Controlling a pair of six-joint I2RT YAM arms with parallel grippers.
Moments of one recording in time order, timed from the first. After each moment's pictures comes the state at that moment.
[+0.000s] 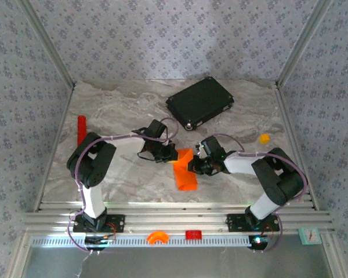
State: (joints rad) left arm -0.65 1.85 1.06 -0.30 0.61 -0.65; right arm 0.59 1.59 0.60 0.00 -0.48 0.75
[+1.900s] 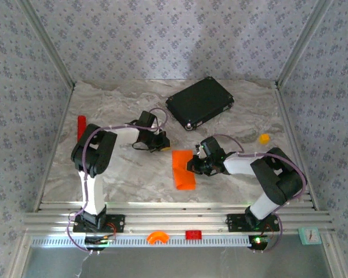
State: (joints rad) left arm -0.48 1.97 1.14 -0.24 0.59 -0.69; right arm 0.60 1.60 0.58 0.06 -0.47 0.81
